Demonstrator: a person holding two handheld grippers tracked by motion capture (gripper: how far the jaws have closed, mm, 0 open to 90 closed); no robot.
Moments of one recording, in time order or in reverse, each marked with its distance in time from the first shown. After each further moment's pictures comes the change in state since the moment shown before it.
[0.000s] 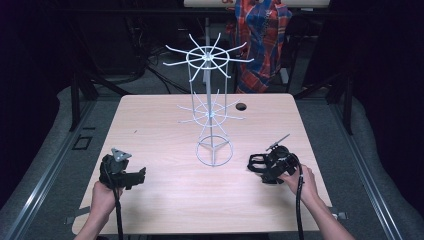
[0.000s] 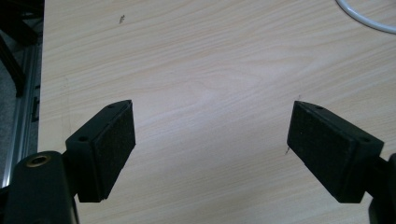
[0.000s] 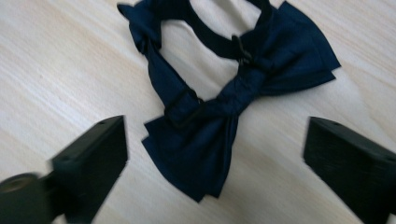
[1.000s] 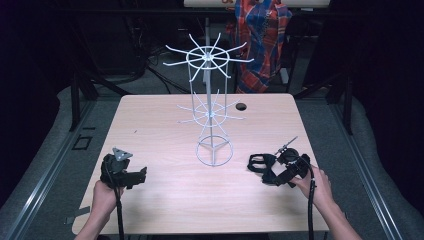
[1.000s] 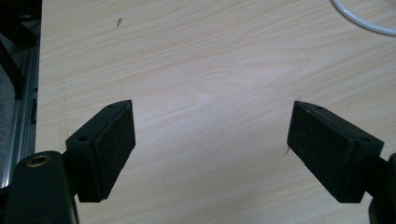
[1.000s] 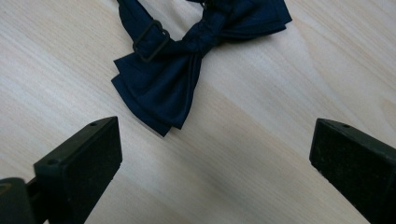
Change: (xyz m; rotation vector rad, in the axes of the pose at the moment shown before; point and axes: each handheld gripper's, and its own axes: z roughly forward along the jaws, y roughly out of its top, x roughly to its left) left arm -0.001 0.001 0.000 -0.005 -0.004 0.007; right arm -0.005 -0.022 -0.022 0.028 -0.098 -0.044
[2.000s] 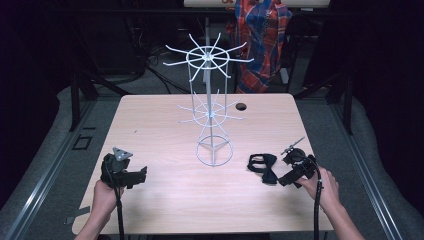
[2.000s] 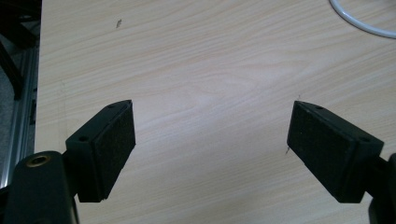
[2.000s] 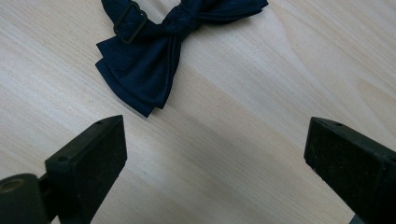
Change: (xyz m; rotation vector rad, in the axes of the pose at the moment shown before) left arm -0.001 0.002 0.001 -0.004 -0.001 -0.007; right arm -0.011 -0.011 -0.010 0.007 -0.010 0.006
